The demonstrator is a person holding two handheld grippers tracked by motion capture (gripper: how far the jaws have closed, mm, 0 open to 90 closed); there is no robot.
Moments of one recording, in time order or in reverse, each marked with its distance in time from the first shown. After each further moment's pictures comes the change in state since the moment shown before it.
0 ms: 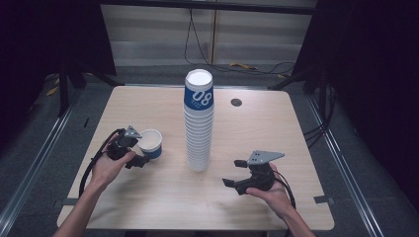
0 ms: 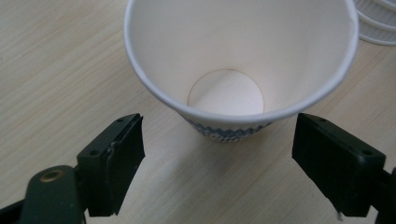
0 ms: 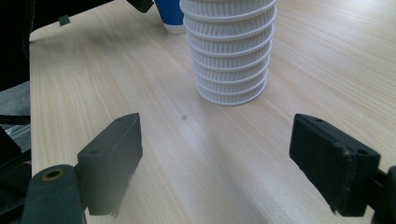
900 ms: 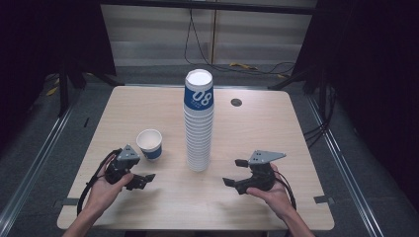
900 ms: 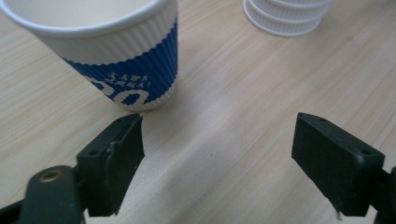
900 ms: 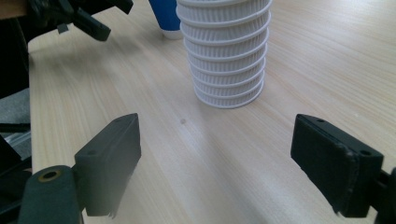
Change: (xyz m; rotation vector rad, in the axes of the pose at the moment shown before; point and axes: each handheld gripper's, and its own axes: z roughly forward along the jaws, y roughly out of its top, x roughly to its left) left arm -0.055 -0.035 -0.022 -0.116 -0.069 -0.017; right arm 0.000 0.000 -0.002 -0.017 -0.012 0.019
